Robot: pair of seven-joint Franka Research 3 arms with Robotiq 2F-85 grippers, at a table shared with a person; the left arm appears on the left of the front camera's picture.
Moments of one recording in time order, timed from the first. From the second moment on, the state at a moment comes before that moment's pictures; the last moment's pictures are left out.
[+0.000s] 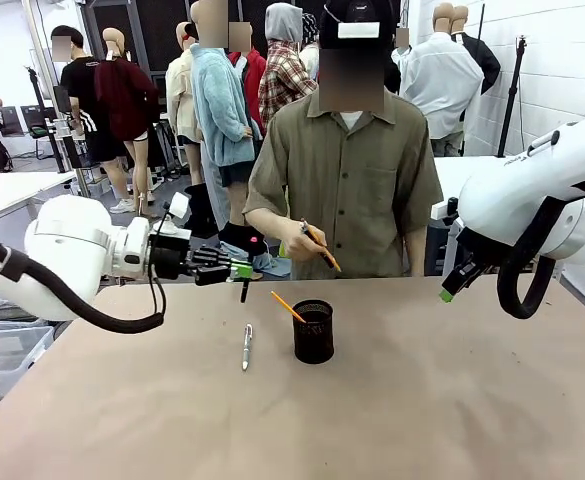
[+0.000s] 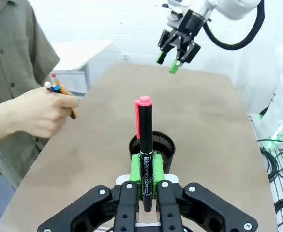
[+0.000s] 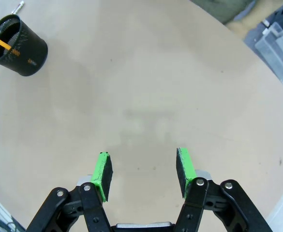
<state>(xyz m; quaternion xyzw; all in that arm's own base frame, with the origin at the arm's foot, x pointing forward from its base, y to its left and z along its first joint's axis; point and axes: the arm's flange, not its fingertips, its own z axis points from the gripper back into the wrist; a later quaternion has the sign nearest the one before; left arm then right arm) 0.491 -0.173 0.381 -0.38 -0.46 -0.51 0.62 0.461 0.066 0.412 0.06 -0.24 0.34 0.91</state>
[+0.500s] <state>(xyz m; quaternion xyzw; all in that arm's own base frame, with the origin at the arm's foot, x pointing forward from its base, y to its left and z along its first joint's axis) 0.426 -0.060 0.387 -0.35 -0.53 -0.48 0.60 0.462 0.065 0.412 0.06 -0.24 0.34 0.91</state>
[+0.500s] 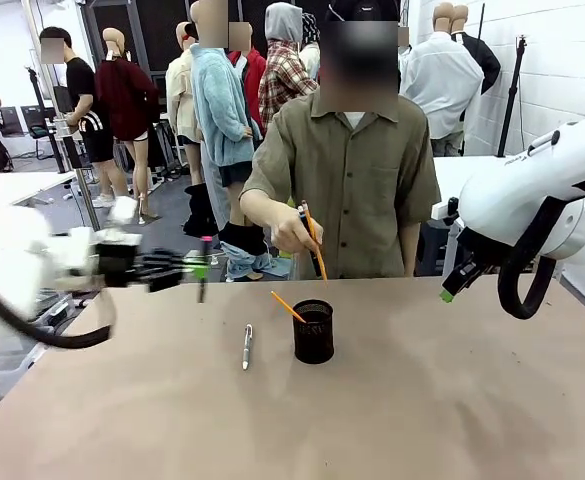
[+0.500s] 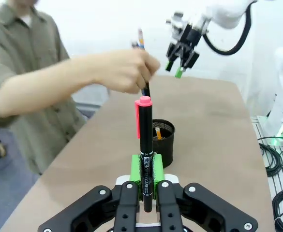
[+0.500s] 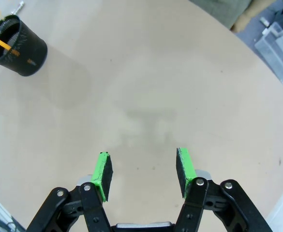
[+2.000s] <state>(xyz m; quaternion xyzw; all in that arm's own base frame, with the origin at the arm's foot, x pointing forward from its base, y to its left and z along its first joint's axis) 0.435 -0.127 0.419 -0.46 -0.57 -0.48 0.48 0.461 0.067 0.413 0.06 -0.24 0.34 0.91</state>
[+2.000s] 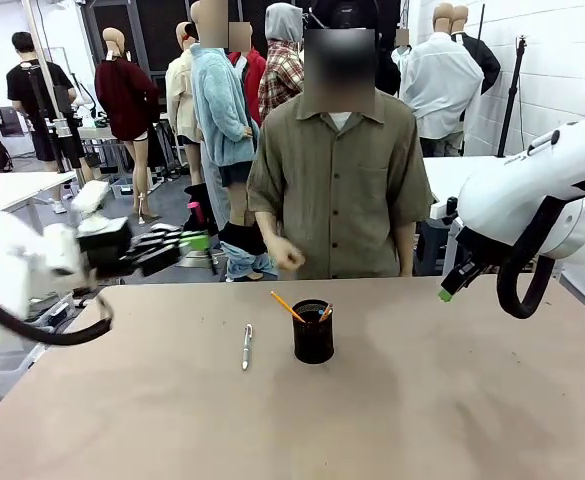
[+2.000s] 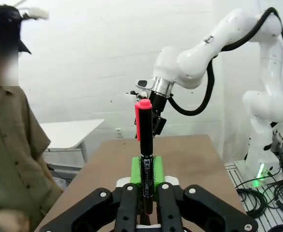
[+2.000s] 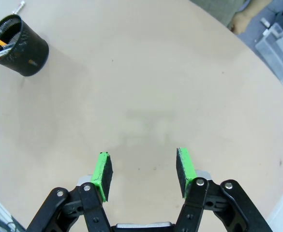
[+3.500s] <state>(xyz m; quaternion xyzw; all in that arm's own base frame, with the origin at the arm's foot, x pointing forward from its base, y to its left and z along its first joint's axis) 0.549 -0.268 0.383 -0.53 -0.42 -0.56 0.49 0.461 0.066 0.413 0.06 -0.24 0.34 0.91</state>
